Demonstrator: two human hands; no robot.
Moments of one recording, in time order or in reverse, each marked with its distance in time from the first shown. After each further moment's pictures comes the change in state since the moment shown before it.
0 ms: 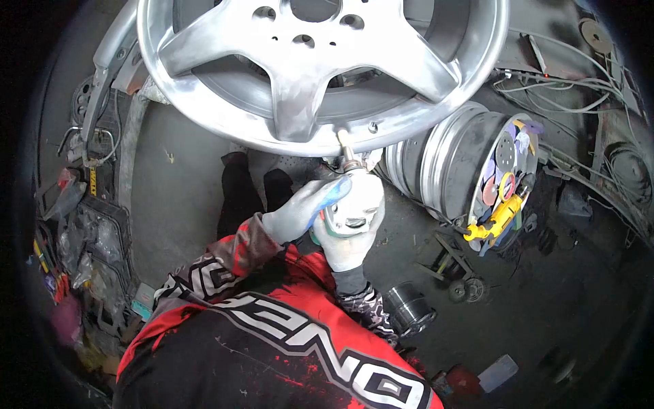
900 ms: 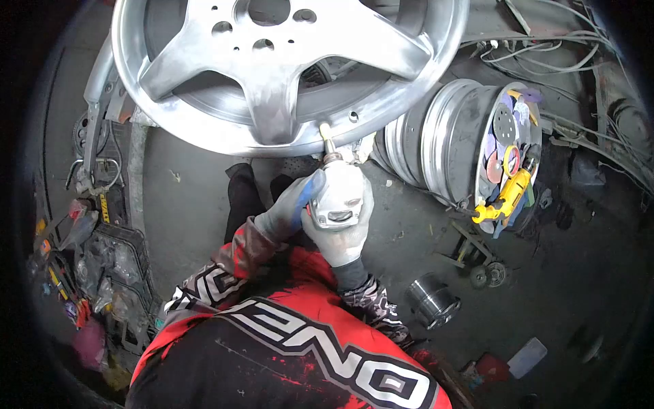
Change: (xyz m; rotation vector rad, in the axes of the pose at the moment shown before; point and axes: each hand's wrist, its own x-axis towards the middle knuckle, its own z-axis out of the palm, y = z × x) left_hand 0.018 -0.034 -0.016 0.105 0.002 0.062; right_hand 0.006 0.009 0.004 -0.306 0.004 -0.211
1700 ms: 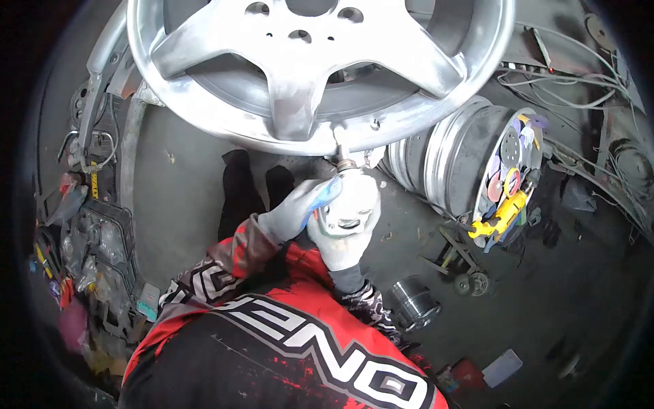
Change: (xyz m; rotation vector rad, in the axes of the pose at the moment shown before) left_hand -0.019 0.020 0.001 -0.070 0.049 -0.070; right_hand -0.009 -0.004 0.005 0.186 -0.102 0.232
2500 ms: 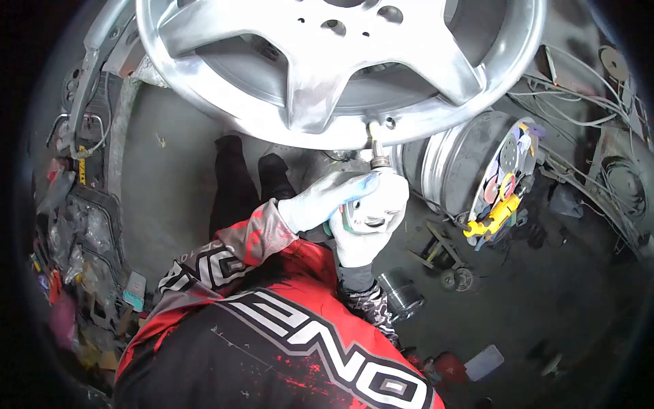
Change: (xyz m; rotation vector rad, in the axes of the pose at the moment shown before) left_hand 0.026 -0.006 0.004 -0.144 -0.173 0.026; right_hand -0.001 0.006 -0.016 -0.214 0.193 -0.117
